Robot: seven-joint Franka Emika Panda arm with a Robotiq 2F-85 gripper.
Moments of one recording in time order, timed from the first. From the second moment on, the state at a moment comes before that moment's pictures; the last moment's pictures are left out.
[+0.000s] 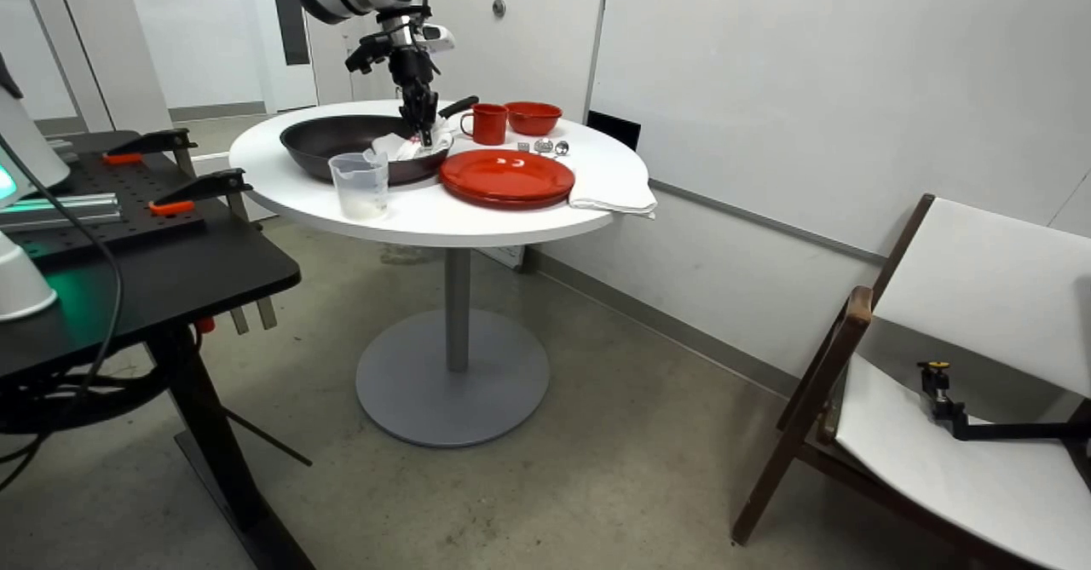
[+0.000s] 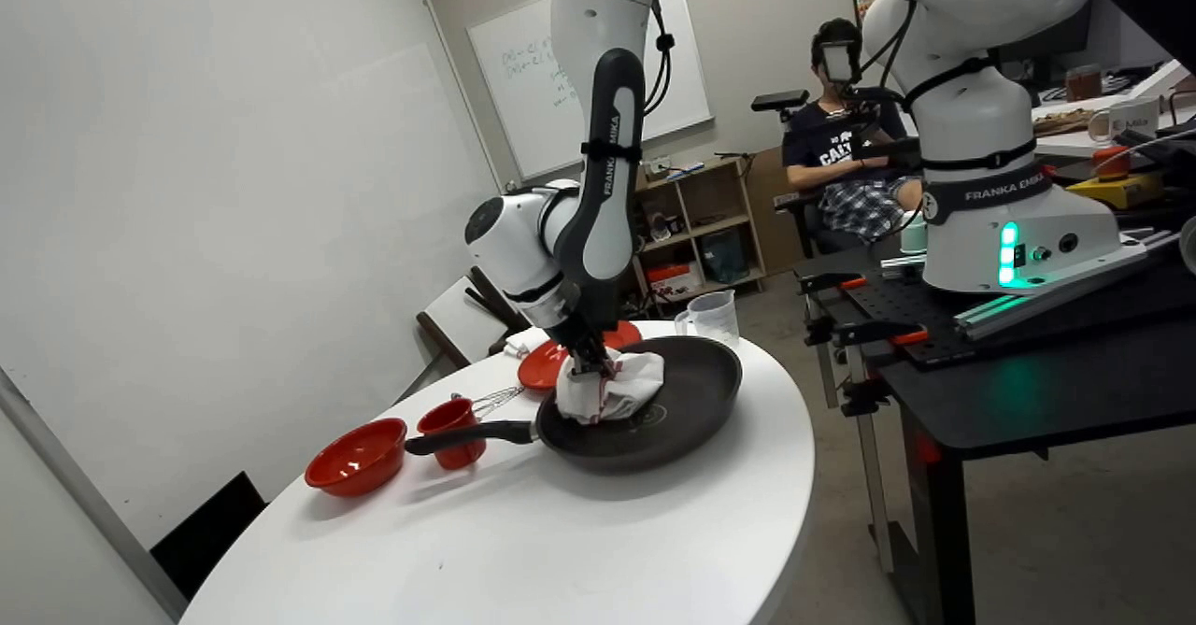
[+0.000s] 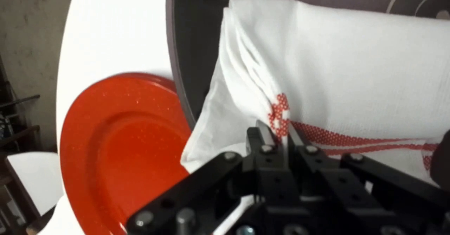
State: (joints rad) arm 0.29 0.67 -0.25 -1.98 -0.43 2.43 0.60
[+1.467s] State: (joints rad) arm 0.13 0.66 0.03 -1.94 0.06 2.17 0.34
